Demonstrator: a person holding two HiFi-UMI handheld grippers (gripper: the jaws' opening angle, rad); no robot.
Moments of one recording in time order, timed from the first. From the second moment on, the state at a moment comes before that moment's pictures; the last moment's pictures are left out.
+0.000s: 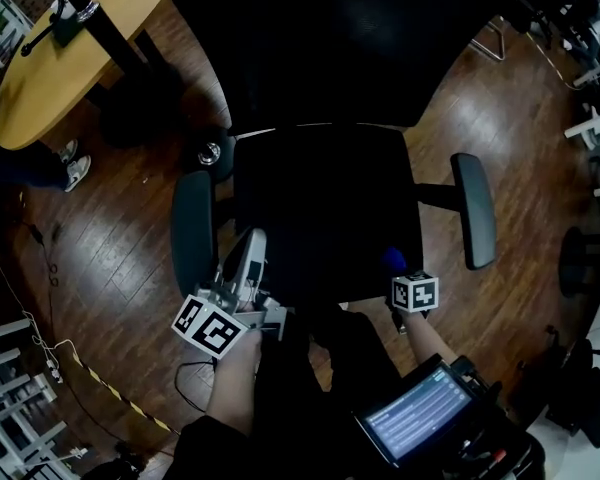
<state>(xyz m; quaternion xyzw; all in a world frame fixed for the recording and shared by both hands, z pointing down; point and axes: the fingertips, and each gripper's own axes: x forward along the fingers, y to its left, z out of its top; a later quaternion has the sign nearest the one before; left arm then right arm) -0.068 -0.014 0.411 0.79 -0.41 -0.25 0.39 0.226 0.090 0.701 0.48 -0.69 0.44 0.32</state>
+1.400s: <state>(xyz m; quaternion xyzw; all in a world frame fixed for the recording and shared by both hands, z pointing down) -0.066 -0.062 0.447 0.77 -0.41 -0.23 0.43 -0.102 -0.233 0.680 0.33 -0.85 0.32 0.25</state>
